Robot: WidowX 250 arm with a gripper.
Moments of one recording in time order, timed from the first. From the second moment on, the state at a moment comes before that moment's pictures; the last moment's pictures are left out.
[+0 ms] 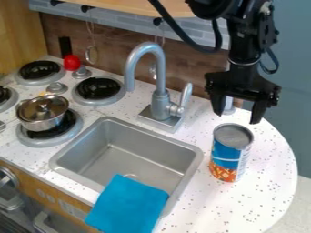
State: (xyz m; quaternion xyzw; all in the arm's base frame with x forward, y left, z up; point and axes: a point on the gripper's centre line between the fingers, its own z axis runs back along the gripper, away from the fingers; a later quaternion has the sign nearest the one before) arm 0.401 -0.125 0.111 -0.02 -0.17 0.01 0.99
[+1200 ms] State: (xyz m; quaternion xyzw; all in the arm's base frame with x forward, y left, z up) arm 0.442 -0.081 0.089 0.00 -0.19 0.04 0.98
